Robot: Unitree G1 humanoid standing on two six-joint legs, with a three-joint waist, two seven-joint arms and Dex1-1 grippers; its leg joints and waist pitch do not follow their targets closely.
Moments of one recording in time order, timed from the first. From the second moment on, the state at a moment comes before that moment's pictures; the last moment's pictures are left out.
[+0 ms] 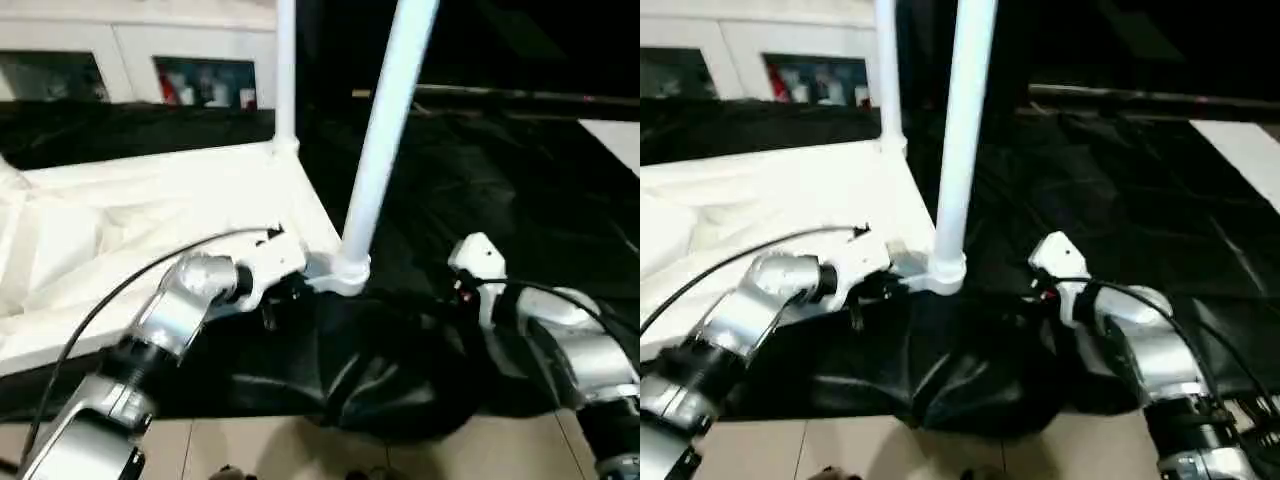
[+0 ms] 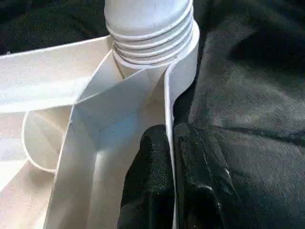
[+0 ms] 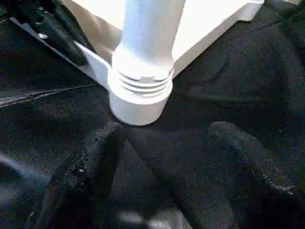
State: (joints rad) left arm -0.55 0.39 -0.33 0.45 0.10 0.13 -0.95; right arm -0.33 -0.47 0.09 0.28 0.13 0.13 0.92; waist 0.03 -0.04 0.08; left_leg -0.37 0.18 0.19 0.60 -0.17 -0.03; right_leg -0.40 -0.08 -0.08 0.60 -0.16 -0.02
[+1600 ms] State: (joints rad) left arm -0.13 0.09 0.09 -0.12 -0.02 0.26 -0.25; right arm -0.09 -0.21 -0.13 -0.02 0.20 0.32 0.35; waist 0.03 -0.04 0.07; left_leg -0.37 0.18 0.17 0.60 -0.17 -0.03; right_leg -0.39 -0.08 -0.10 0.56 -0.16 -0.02
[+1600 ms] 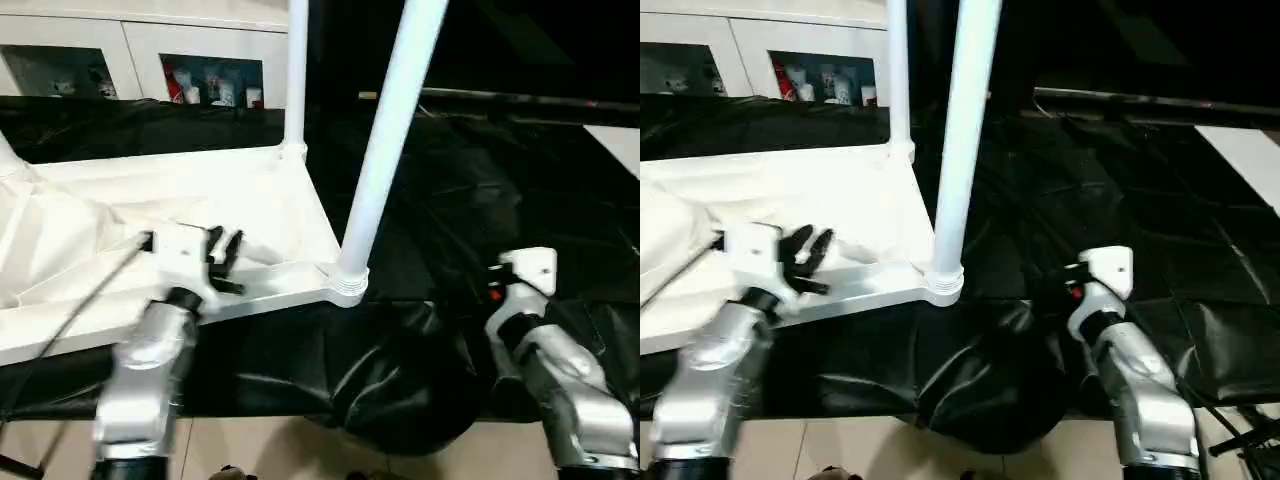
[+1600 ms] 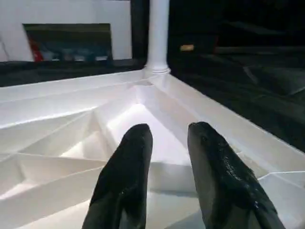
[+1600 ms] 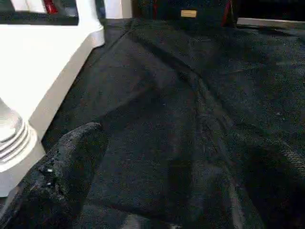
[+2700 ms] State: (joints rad) left arm -0.10 0.09 0.06 -0.16 -0.01 0.28 -0.16; right arm -0.11 -0.25 -0.08 0.02 0.17 0.27 0.37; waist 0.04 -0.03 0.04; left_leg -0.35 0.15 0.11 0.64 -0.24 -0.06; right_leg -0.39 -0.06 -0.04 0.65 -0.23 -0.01
